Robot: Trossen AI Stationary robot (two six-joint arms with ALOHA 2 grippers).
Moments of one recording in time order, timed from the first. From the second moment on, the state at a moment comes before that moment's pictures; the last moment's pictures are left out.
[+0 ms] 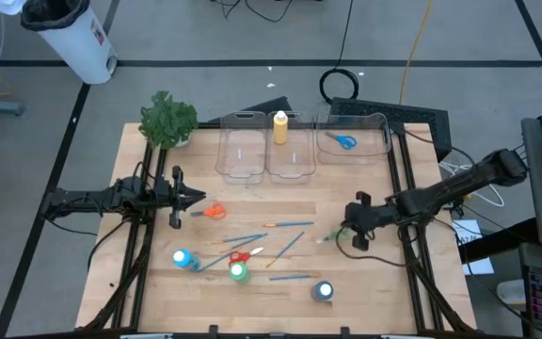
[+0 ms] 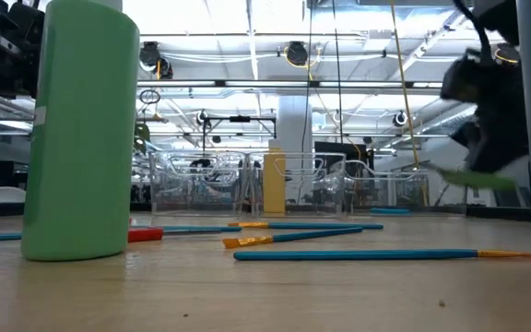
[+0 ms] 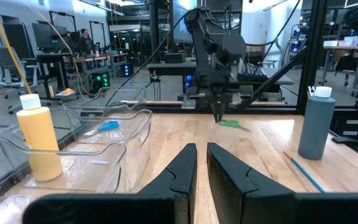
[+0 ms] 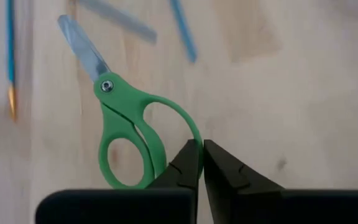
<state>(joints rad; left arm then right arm) 0.00 0.02 0.02 0.06 -0.05 0.02 0.30 0.94 0.40 -0.35 0.22 0.48</state>
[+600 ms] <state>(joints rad) 0.00 0.02 0.02 0.06 -0.05 0.02 -0.06 0.69 0.40 -0.18 0.73 0.22</state>
